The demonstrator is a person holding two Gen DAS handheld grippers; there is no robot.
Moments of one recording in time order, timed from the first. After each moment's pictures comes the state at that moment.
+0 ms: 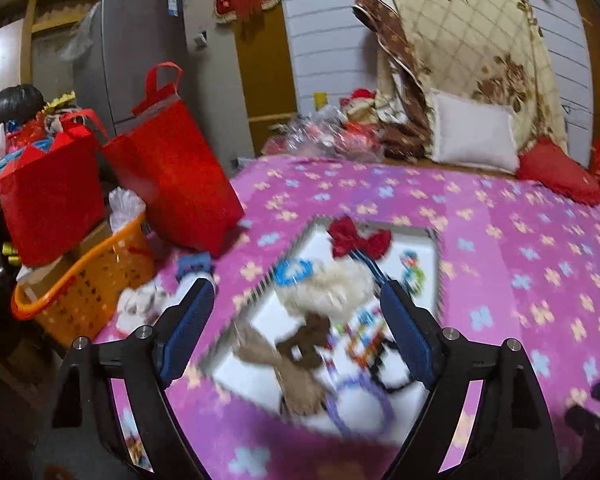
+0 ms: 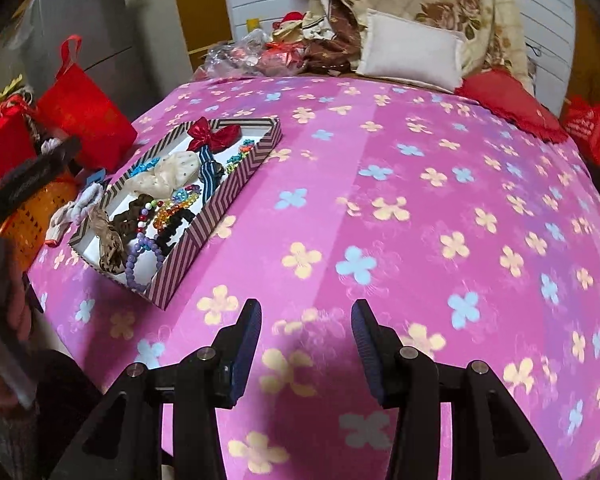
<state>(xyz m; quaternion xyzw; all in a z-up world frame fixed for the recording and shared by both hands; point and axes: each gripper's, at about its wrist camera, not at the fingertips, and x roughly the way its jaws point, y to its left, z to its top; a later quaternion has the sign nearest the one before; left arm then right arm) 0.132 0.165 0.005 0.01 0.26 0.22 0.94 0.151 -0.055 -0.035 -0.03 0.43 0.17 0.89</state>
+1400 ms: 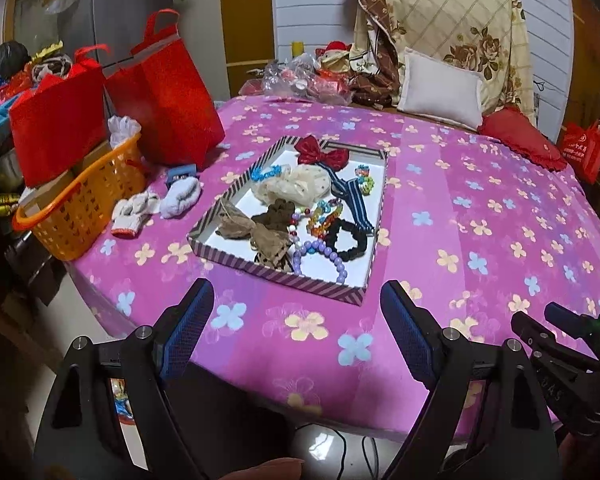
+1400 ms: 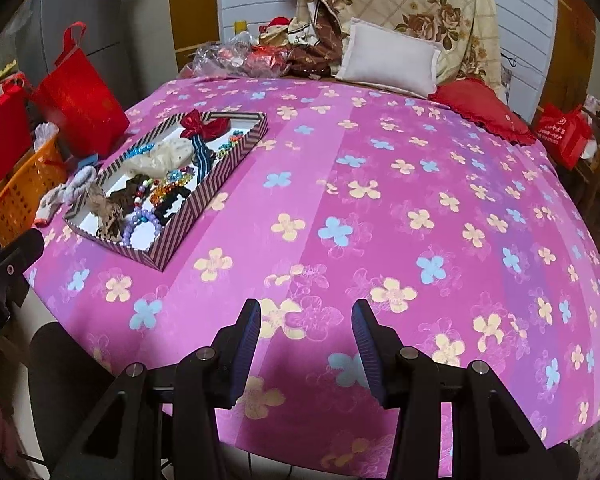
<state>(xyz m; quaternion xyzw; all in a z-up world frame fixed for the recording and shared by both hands) 0.036 0.129 -0.009 -0.05 0.34 0.17 0.92 0.095 -0.050 -0.033 -0.07 0.42 0.12 0.90</state>
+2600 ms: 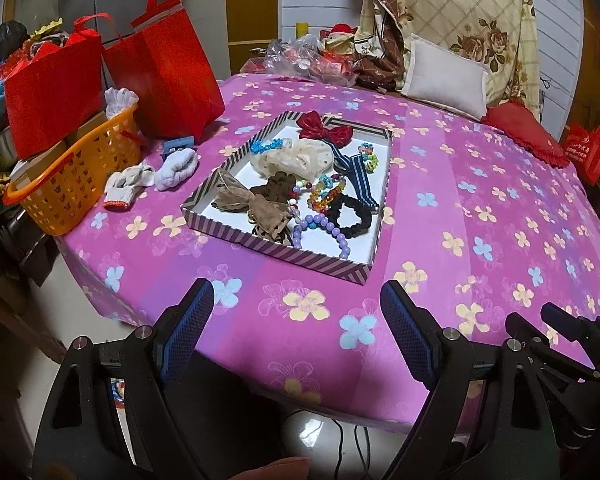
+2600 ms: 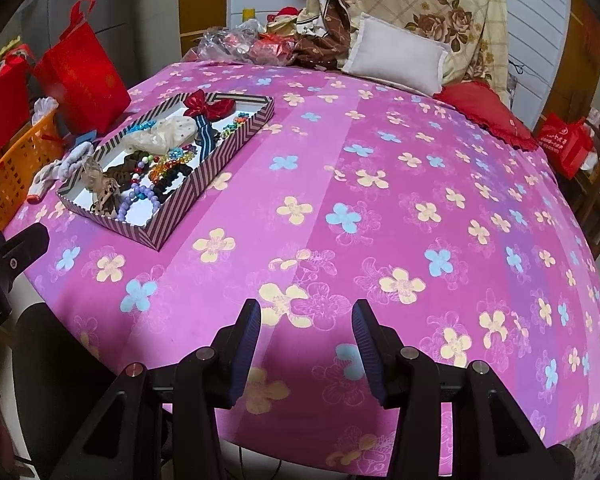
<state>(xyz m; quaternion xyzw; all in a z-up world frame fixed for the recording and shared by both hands) 0.039 0.136 -0.029 -0.07 0.37 0.16 0.91 0.091 -0.037 -0.049 -0.10 0.43 0.12 0.89</state>
